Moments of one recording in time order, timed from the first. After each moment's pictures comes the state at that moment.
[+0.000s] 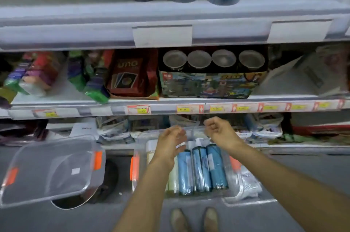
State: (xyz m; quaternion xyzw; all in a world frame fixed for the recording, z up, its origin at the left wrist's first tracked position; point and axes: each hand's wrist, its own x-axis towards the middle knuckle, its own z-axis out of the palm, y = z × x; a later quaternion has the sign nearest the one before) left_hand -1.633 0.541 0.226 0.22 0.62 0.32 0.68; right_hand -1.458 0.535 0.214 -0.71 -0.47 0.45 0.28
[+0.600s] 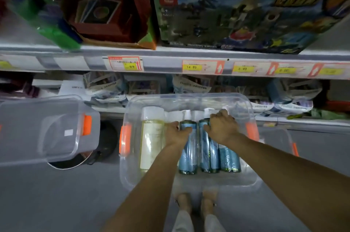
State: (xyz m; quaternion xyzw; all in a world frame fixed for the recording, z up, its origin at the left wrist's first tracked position) left_hand -1.617 0.530 0.035 0.25 0.75 0.16 0.59; right_hand -1.465 0.541 0.045 -0.69 -0.65 0.27 -0.19
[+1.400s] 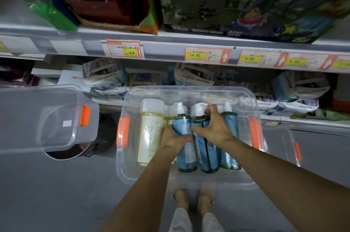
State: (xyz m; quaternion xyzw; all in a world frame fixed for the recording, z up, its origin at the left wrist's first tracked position) left_hand -1.638 0.505 0.008 0.31 0.71 0.13 0.61; right_hand -1.482 0.517 0.029 -0.72 -0.50 0.47 0.12
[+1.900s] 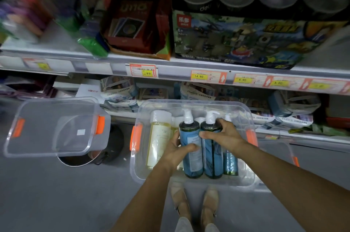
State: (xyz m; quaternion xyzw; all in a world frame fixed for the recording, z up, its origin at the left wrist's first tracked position) left_hand -1.654 0.483 0.072 0.29 0.61 0.22 0.70; right_hand -1.468 0.512 0.098 -0.68 -0.39 0.59 0.20
